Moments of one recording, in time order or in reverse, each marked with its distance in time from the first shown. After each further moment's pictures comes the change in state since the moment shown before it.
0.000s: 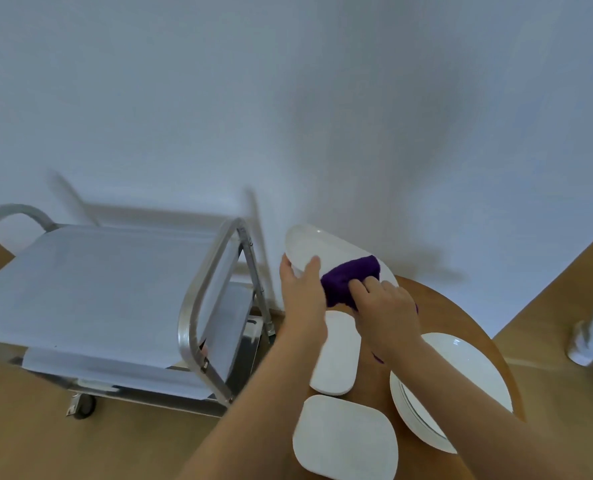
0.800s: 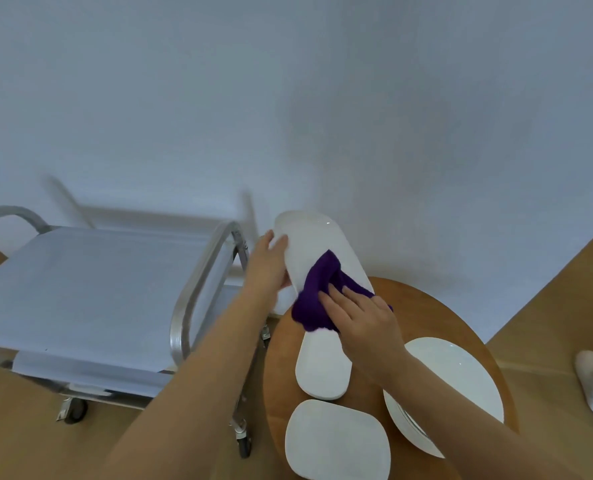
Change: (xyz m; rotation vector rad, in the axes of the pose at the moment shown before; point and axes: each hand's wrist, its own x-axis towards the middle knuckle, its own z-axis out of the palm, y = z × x) left_hand 0.031 0.049 -0.017 0.388 -0.078 0.107; right_hand -0.015 -0.010 0.004 0.102 0.100 -0.236
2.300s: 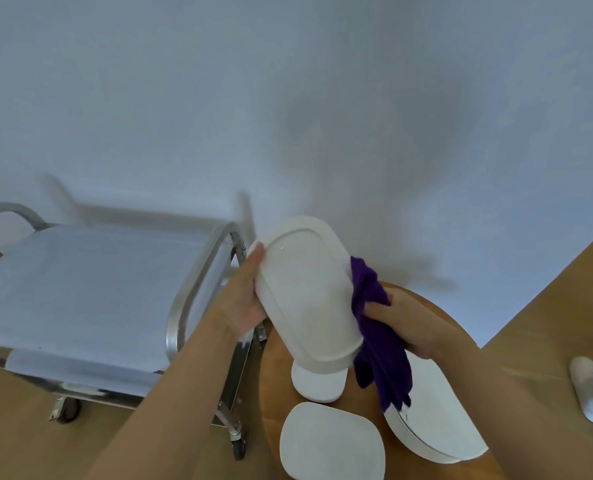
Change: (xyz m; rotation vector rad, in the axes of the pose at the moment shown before) left_hand -0.004 -0.025 -0.035 -0.491 -0.419 -0.089; right_hand 0.014 0.059 -0.042 1.442 -0.706 1.000
